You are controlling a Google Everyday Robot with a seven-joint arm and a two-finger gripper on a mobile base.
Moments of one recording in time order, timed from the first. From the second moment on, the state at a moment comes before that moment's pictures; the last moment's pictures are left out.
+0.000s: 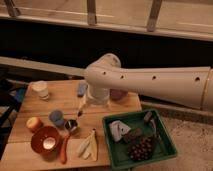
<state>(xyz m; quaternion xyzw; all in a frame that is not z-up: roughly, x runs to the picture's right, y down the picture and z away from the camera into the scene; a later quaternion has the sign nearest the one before) -0.039 0.086 0.665 -0.27 0.15 0.68 0.66</state>
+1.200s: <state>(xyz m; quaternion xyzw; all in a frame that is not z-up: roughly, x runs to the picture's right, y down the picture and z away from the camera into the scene) -0.093 0.155 0.673 -0.34 0.17 0.61 0.69</state>
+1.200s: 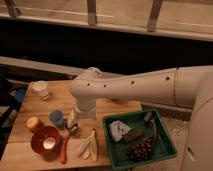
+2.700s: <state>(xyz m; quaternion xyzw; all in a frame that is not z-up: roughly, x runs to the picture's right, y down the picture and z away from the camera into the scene) -0.141 0.250 0.724 -0.40 0.24 0.53 0.70</state>
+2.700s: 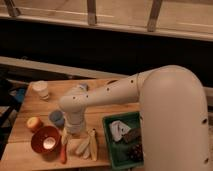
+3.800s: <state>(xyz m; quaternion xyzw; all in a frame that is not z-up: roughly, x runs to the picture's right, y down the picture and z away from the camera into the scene) -0.170 0.247 0.736 -0.40 0.24 0.51 0.72</state>
